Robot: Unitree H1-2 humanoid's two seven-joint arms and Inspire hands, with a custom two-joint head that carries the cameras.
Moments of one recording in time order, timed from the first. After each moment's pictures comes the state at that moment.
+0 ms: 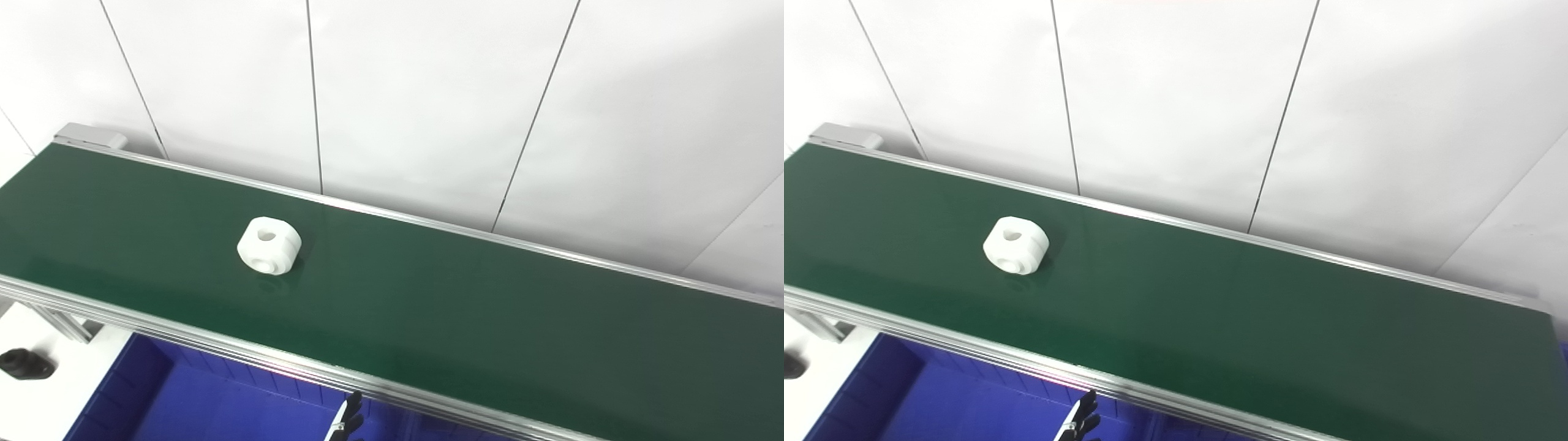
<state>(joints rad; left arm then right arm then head) 0.73 -0.02 -0.39 -0.24 0.28 -0.28 0.09 0.68 -0.05 0.29 -0.08 -0.14 -0.41 -0.10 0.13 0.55</state>
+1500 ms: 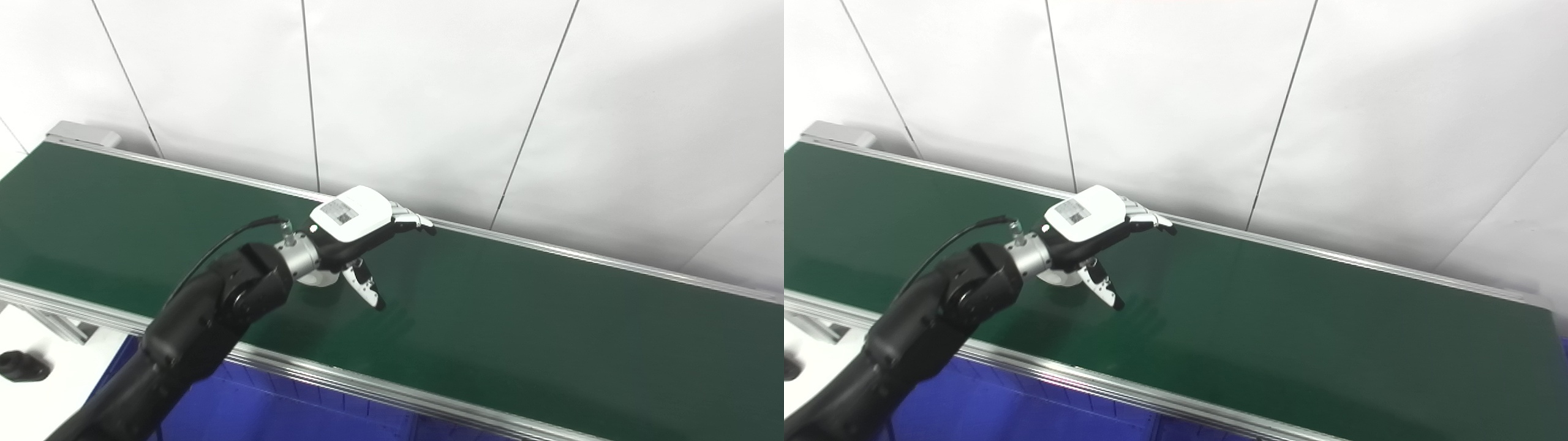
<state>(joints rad) -0.40 0.40 -0.33 0.04 0.85 -0.27 -0.31 0.70 0.01 0.30 -0.10 -0.22 -0.41 -0.10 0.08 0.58</state>
